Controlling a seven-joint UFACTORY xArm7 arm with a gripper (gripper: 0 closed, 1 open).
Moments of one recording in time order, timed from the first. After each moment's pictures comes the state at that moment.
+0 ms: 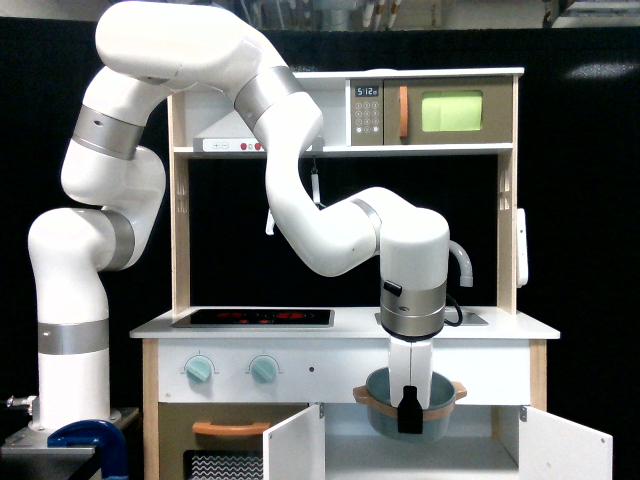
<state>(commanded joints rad) -0.36 0.42 0.02 1.08 0.60 0.87 -0.65</state>
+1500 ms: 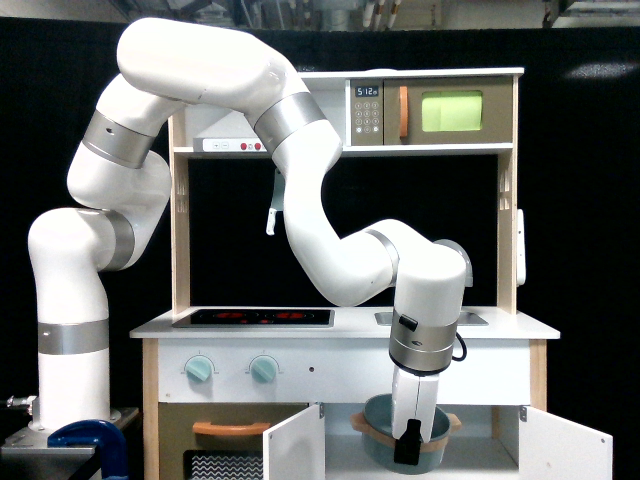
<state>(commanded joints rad) -0.35 0.55 0.05 1.14 0.54 0.85 -0.62</state>
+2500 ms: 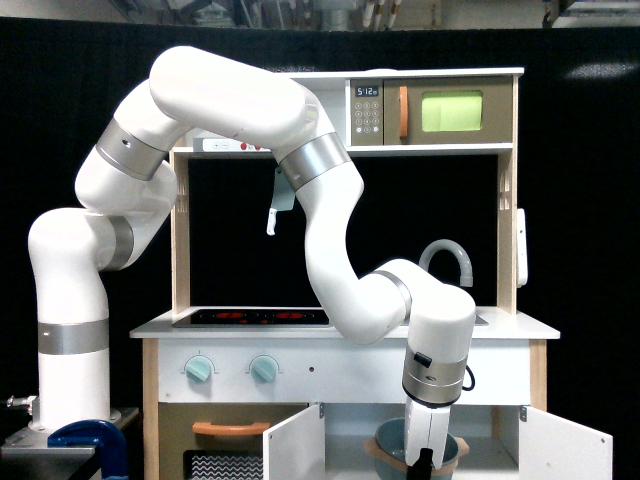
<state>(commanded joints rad) -0.30 0.70 0.13 1.19 0.56 0.72 -0.56</state>
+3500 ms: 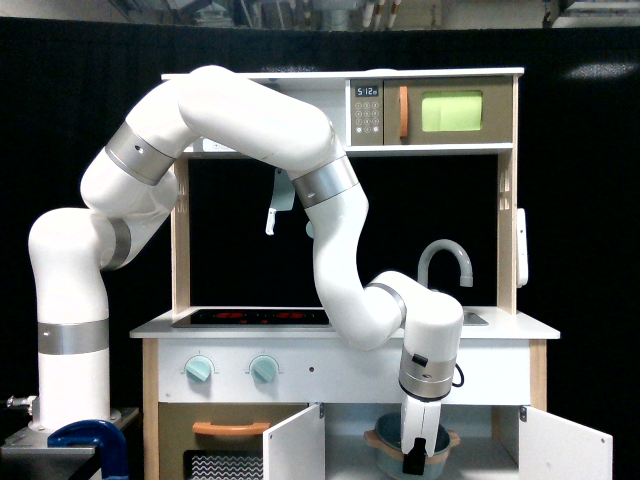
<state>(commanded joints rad) -0.21 0.74 0.23 1.15 0.59 0.57 -0.46</state>
